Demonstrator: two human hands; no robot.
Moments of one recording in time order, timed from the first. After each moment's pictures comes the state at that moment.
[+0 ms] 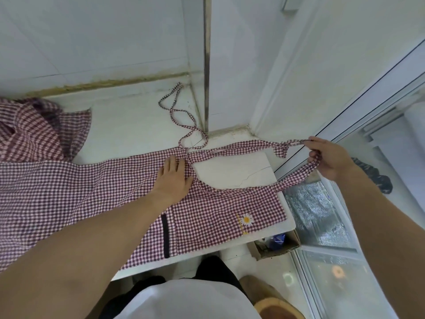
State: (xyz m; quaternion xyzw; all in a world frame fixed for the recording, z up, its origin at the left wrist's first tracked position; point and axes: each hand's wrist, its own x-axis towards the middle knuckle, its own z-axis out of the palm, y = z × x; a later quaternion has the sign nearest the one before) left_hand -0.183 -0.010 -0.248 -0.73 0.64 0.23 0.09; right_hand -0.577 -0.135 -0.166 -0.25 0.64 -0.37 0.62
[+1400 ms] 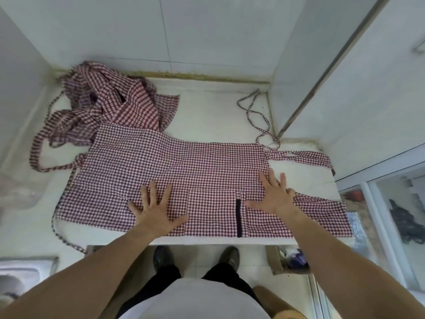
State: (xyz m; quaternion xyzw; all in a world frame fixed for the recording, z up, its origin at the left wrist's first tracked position) left_hand -0.009 0.205 -0.238 -0.81 0.47 0.31 0.15; right_hand -0.303 0.013 -0.221 -0.75 0.57 0.25 0.22
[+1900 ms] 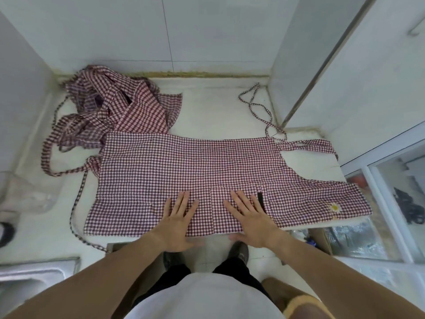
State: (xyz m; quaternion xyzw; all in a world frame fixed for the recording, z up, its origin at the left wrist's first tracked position) left_hand -0.008 0.244 -0.241 -0.64 0.69 0.30 0.18; right_hand -0.269 0.138 -0.250 -0.92 0.29 0.22 0.13
